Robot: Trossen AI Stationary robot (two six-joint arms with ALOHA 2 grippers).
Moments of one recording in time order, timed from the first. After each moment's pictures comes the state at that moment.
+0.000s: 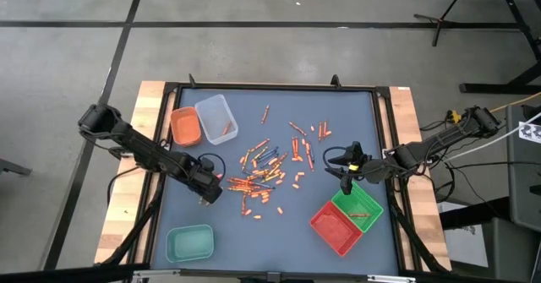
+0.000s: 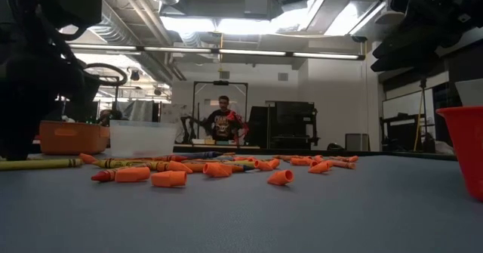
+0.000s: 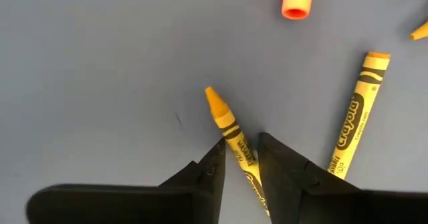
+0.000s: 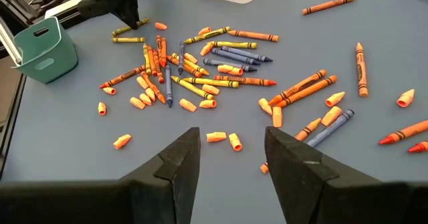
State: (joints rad) left arm -0.38 1.37 0.58 -0.67 0.00 -1.41; right arm 0.46 0.87 0.51 -0.29 0.54 0.70
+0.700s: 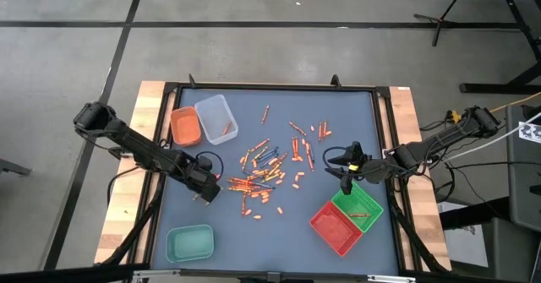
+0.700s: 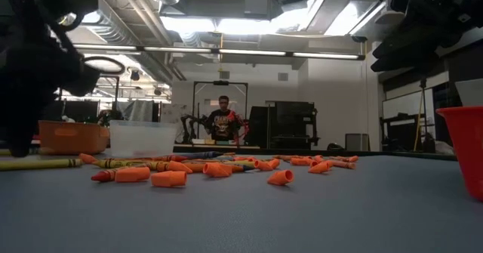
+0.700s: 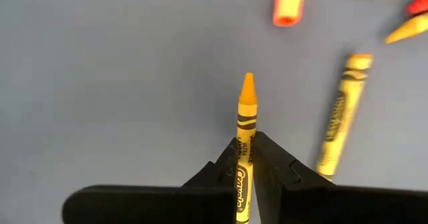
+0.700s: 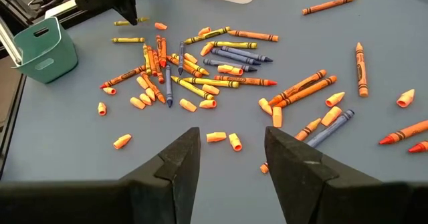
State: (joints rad) left arm -0.38 1.27 0.57 -0.68 -0.02 -1.40; right arm 0.46 0.87 0.51 -0.29 0.54 0.70
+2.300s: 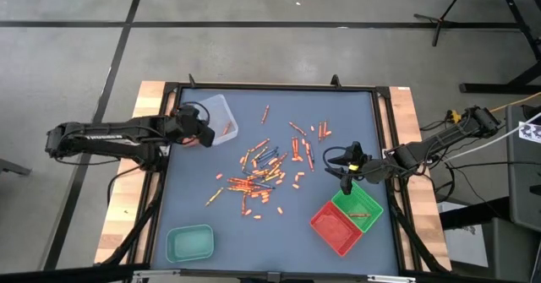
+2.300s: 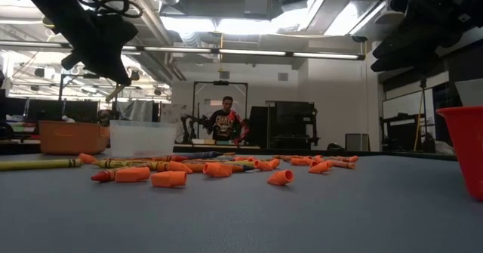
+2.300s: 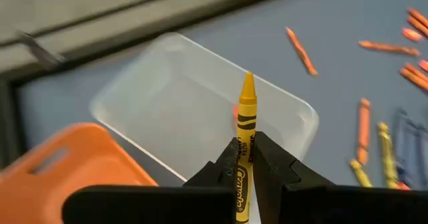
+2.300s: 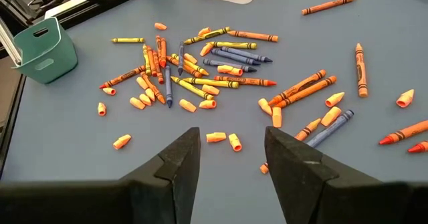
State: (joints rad) left arm 0.19 0.76 0.58 -0.66 -0.59 -0.68; right arm 0.46 0.87 0.51 -0.29 0.54 0.70
